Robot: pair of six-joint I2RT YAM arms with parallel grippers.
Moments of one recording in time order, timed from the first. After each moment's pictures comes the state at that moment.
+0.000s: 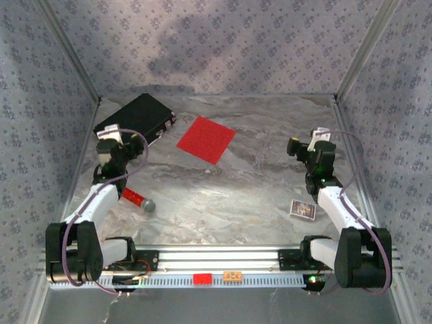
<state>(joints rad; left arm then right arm) 0.01 1.18 0.61 0.23 -0.14 -0.22 0.00 1.13 0.57 0.21 0.09 0.14</state>
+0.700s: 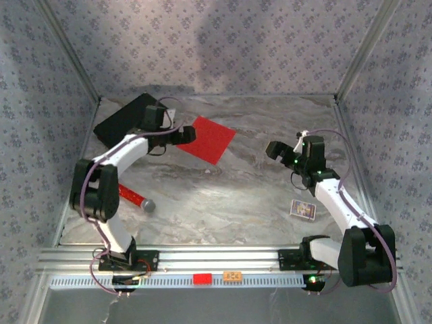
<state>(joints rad) -0.30 1.75 1.24 -0.29 0.31 -0.33 0.11 1.16 0.67 -0.11 -0.28 0.56</state>
